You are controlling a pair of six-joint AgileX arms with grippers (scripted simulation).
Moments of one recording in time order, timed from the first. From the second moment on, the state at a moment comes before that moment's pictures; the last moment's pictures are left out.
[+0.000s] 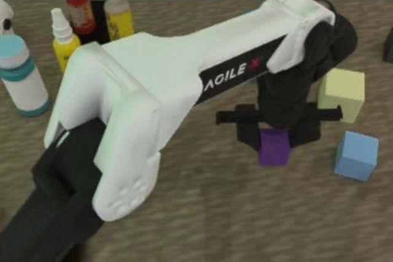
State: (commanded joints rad) left arm -0.89 2.56 2.32 -1.31 -0.01 -0.87; right arm 0.00 0.00 0.00 0.00 0.00 0.00
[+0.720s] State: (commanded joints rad) left arm -0.90 2.56 2.16 -1.15 -0.01 -0.88; right arm 0.00 0.00 0.00 0.00 0.00 0.00
